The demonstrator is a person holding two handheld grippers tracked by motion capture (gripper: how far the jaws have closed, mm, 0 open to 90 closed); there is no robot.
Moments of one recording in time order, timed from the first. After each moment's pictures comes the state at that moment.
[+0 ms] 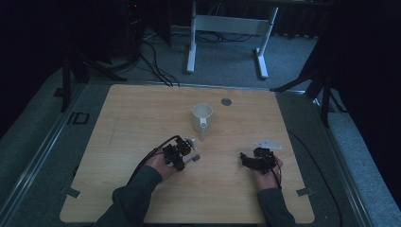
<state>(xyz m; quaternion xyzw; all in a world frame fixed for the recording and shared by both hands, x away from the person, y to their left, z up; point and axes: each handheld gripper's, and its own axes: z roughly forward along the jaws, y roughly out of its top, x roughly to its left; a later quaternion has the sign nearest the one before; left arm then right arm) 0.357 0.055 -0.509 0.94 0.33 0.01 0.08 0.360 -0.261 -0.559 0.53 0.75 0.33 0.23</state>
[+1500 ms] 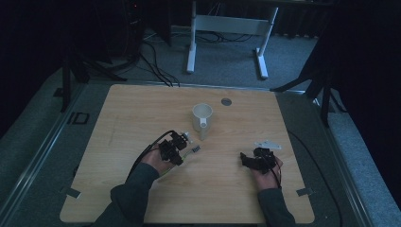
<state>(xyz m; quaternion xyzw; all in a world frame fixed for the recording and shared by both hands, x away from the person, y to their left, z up) 0.364 0.071 -0.493 0.93 0.35 0.02 0.14 0.360 -0.260 -0.559 0.53 0.75 0.33 0.23</state>
